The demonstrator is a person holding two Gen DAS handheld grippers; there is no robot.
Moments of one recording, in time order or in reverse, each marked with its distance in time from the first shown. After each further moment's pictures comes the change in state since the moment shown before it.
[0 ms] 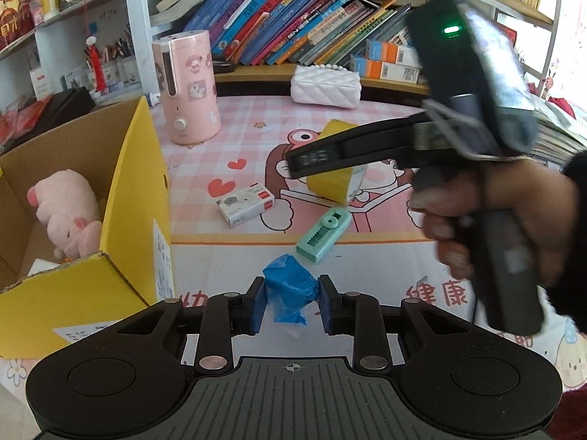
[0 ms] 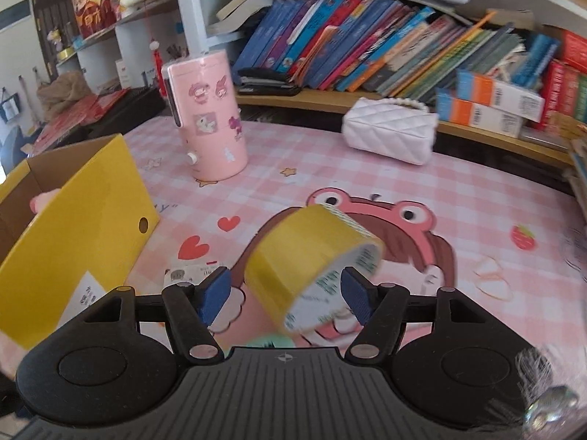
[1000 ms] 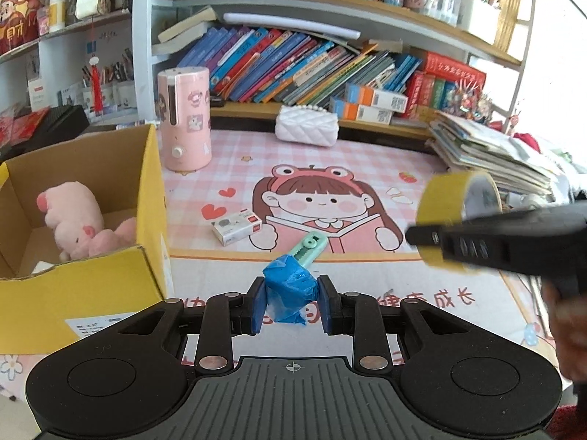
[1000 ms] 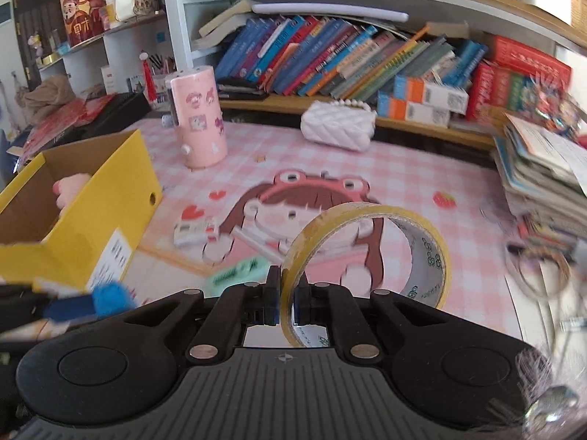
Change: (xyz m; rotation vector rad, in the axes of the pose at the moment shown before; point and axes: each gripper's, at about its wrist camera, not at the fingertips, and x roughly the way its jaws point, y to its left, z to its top) left arm -0.045 0.018 -0.017 -0.025 -0.134 -0.104; right arm -0.135 0.017 -0.053 0.066 0.003 -0.127
